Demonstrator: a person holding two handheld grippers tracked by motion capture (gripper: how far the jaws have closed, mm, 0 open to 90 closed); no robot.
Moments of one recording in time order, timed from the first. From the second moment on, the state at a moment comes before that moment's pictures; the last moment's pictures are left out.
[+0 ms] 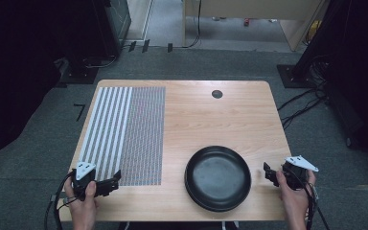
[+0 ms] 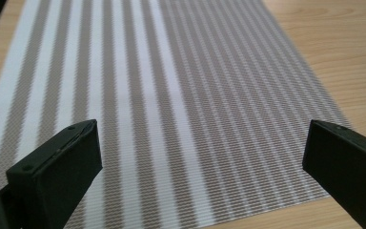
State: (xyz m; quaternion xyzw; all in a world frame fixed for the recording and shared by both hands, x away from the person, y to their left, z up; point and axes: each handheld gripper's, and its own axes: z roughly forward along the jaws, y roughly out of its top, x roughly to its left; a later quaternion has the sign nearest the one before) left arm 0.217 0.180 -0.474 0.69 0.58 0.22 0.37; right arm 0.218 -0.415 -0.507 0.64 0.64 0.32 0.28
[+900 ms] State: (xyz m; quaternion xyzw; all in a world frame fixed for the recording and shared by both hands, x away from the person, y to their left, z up) left arm 0.235 0.028 -0.451 0.75 0.48 0.18 0.43; right arm 0.237 -0.353 -0.474 0.61 0.65 0.34 0.29
